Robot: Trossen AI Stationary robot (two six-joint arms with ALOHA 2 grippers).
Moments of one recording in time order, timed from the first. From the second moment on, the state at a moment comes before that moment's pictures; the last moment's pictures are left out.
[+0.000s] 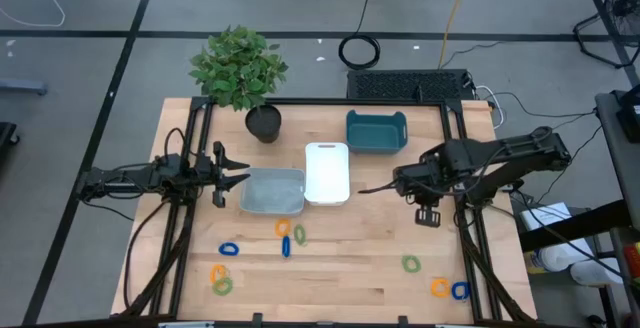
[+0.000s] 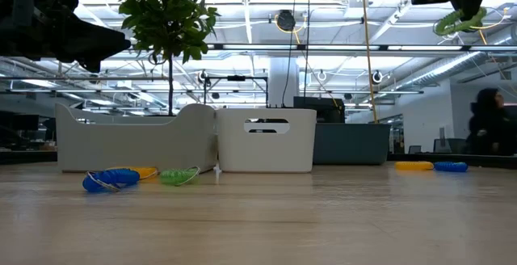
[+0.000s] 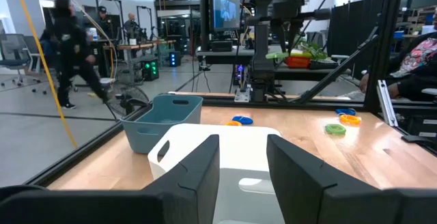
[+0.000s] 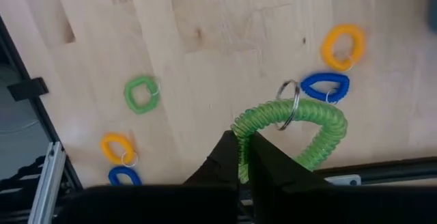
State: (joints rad) left arm 0.01 0.01 0.01 0.06 -0.10 0.02; right arm 0.21 1.35 1.39 -1.57 -0.08 0.40
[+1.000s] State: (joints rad) left arm 0.01 0.01 0.01 0.06 -0.10 0.02; right arm -0.24 1.49 1.39 -1.45 0.06 -0.16
